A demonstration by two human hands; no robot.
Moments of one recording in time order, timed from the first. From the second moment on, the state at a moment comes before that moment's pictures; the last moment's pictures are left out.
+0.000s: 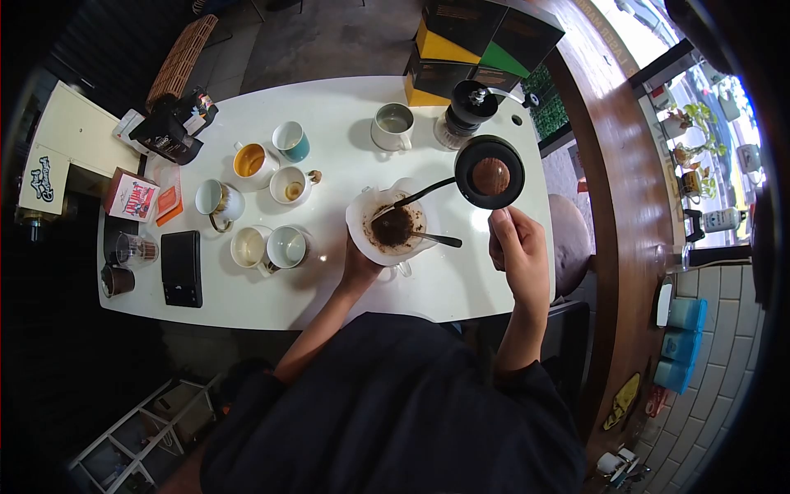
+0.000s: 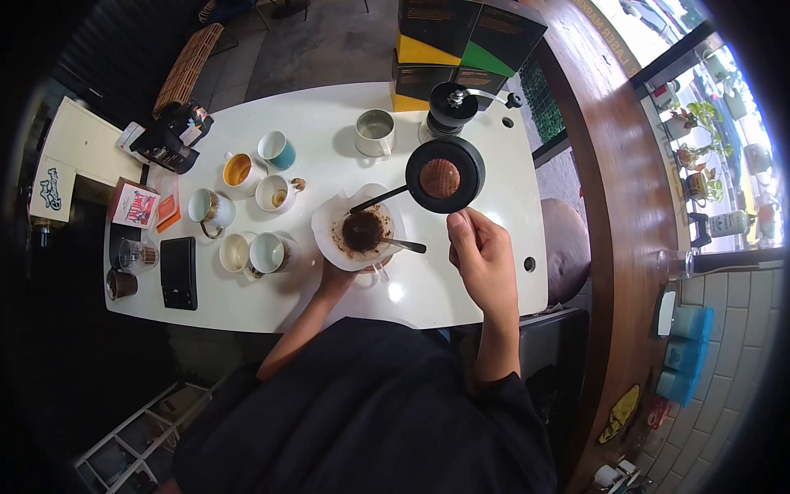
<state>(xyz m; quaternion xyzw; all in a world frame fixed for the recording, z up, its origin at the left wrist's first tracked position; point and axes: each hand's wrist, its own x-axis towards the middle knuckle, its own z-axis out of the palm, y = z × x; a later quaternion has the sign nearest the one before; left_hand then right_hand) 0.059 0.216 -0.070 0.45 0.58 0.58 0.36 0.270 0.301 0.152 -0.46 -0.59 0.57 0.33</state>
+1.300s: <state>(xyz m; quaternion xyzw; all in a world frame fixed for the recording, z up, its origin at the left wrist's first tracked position) 0.062 0.216 -0.074 0.43 0.57 0.60 0.38 0.287 0.293 0.149 -0.48 -0.60 0.57 0.28</state>
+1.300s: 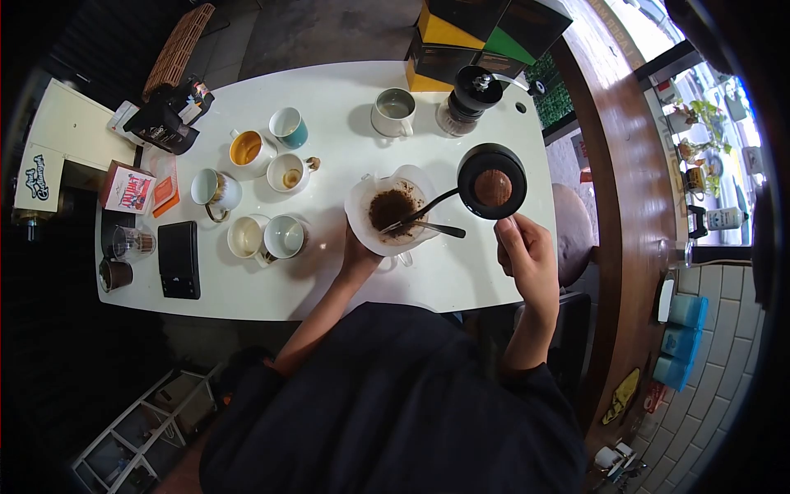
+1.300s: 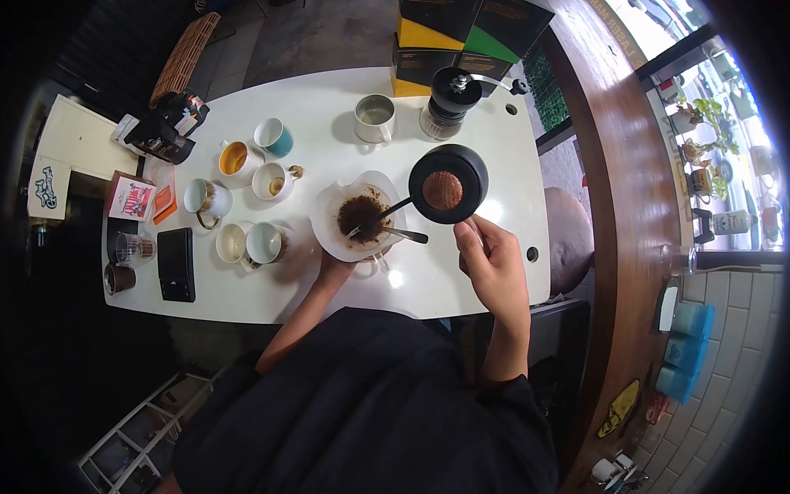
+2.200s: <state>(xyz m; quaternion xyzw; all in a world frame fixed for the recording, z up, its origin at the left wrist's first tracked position) 0.060 0.219 -0.077 0.41 0.54 0.60 0.42 0.323 0.315 0.145 -0.50 -0.59 0.54 0.33</state>
